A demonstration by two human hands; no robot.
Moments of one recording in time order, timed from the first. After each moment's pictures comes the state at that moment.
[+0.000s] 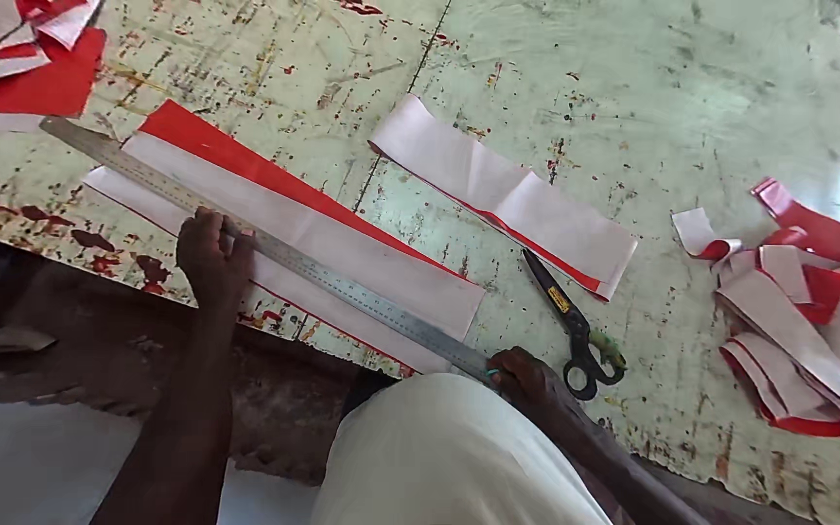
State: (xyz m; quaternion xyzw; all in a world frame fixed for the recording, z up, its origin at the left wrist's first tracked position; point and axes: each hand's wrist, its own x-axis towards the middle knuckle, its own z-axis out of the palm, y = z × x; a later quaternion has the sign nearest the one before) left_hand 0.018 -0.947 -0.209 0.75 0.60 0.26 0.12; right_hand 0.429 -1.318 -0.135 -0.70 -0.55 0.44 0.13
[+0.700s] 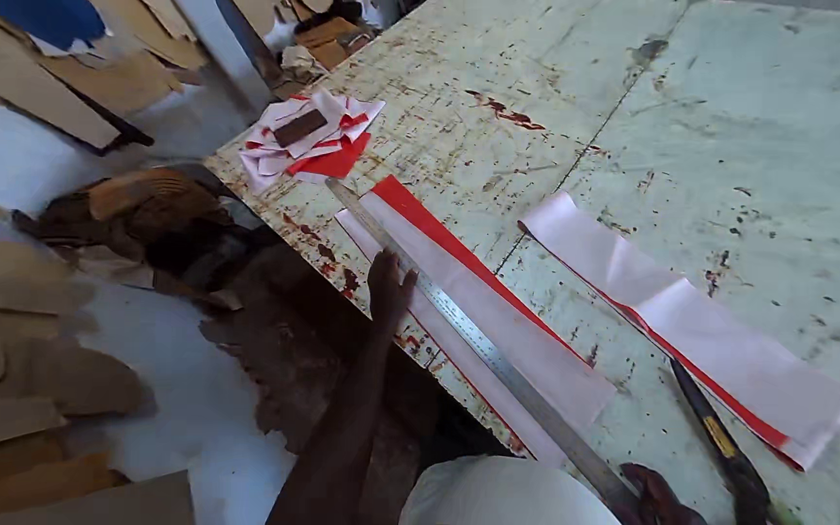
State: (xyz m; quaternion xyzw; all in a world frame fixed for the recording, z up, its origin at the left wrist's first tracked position) left_hand 0.021 -0.945 -0.220 0.70 0.65 0.28 0.08; right_hand 0.425 -1.326 -0.150 -0.75 -0.51 0.40 0.15
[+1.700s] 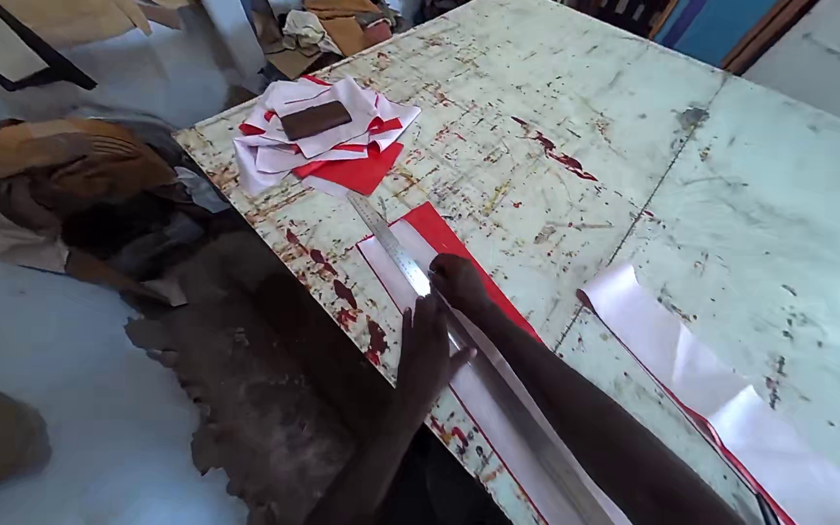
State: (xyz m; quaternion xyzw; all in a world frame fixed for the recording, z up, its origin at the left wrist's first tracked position) left_hand 0.008 -0.925 -0.181 0.76 0.63 0.08 0.13; right_hand 0.124 -0.797 -0.166 -0.55 -0.74 0.33 0.21
